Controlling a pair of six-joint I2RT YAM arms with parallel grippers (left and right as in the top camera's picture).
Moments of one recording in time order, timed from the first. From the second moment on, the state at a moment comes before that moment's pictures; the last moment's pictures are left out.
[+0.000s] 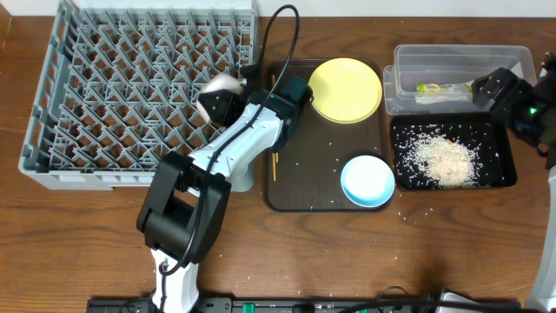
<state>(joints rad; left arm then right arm) -0.54 2.03 1.50 -0.95 -1.23 -0.36 -0.35 1.40 1.43 -0.89 -0.32 0.35</state>
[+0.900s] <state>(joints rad) -0.54 1.69 1.54 -0.88 -0.31 -0.39 -0.35 1.40 1.43 -0.89 -0.32 0.35</state>
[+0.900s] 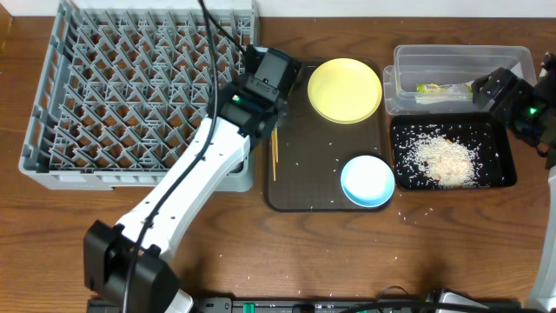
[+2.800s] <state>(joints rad) -0.83 2.11 1.49 -0.73 0.18 -0.65 -0.35 1.40 1.43 -0.89 -0.32 0.35</state>
